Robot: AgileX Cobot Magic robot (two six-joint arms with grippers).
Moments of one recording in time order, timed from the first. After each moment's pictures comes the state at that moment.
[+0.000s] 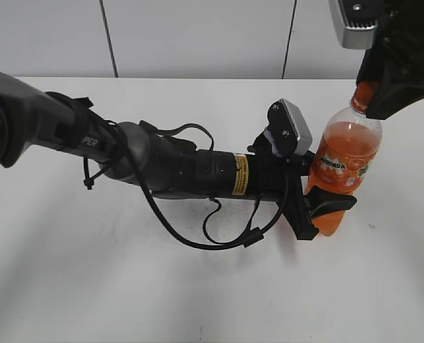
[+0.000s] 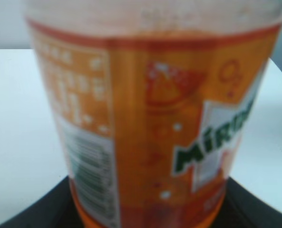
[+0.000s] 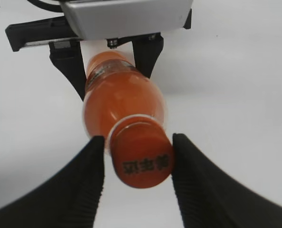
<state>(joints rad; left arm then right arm) -0.72 2.36 -1.41 1.03 -0.84 -0.57 0.39 1.58 -1.44 0.02 1.22 -1.26</state>
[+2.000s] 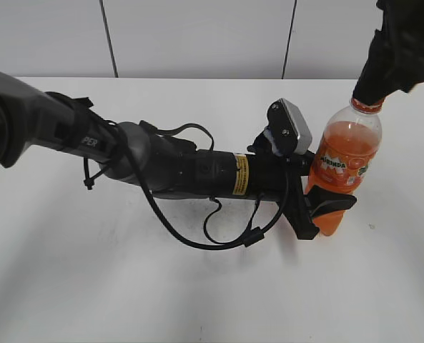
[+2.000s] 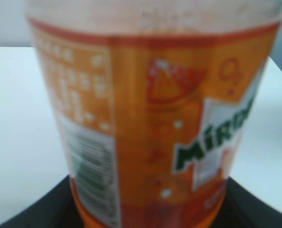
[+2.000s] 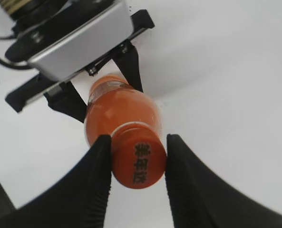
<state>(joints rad) -0.72 2.36 -1.41 1.03 -0.83 -0.58 0.39 1.56 -1.45 0.02 1.20 -0.76</state>
